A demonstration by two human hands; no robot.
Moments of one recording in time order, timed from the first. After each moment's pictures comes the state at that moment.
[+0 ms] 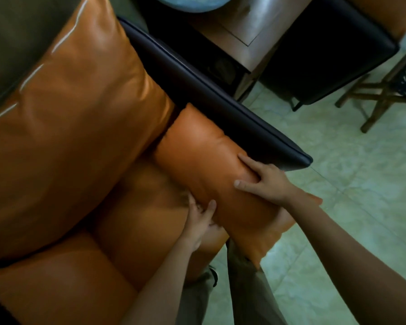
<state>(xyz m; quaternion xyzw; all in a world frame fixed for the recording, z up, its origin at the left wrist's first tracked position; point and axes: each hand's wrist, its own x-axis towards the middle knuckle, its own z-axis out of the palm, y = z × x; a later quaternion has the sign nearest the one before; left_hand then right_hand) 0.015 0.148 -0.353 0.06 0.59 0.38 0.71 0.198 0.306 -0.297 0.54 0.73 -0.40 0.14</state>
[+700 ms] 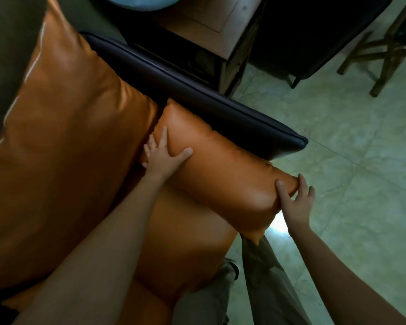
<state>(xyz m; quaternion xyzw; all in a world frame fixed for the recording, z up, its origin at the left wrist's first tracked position) -0.088 0.287 -0.354 0.45 0.79 0.08 0.40 0.267 0.203 -0.376 0.82 0.33 -0.42 -0.20</state>
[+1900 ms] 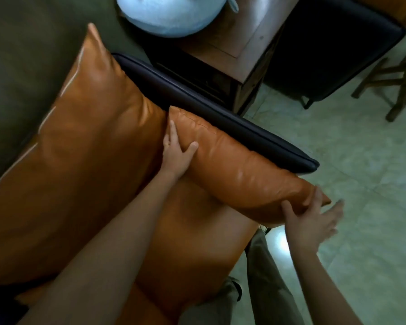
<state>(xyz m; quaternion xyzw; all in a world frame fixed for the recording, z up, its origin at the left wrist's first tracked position) -0.085 0.322 -0.330 0.43 0.78 0.21 0.41 0.232 0.219 -0.317 0.87 0.42 -0.24 -0.11</state>
